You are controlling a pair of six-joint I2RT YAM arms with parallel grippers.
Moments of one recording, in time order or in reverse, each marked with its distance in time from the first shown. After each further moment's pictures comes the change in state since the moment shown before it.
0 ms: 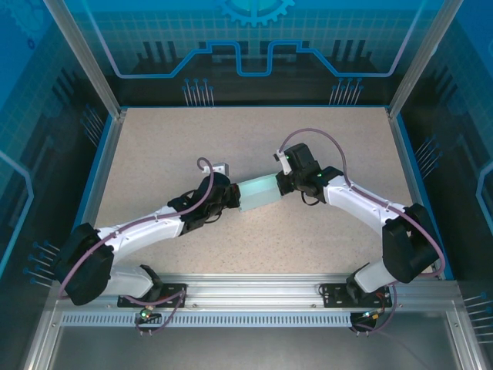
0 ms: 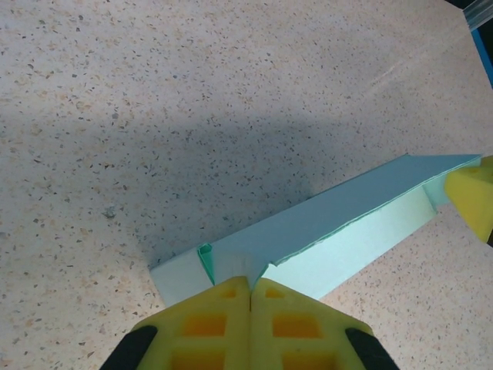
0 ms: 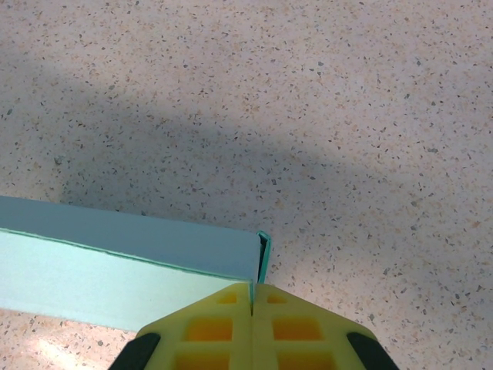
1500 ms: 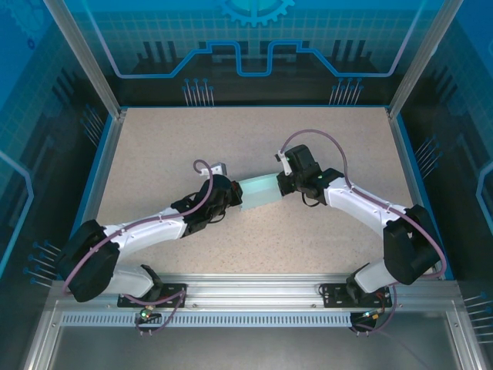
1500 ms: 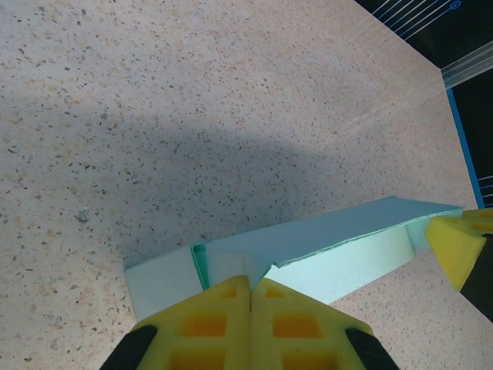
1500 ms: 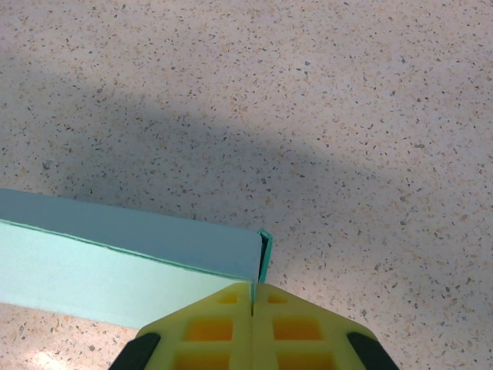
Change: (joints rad) left arm -0.013 0.029 -0.034 0.124 -0.042 -0.153; right arm 0.004 -0.013 -0.022 0.018 0.027 0.018
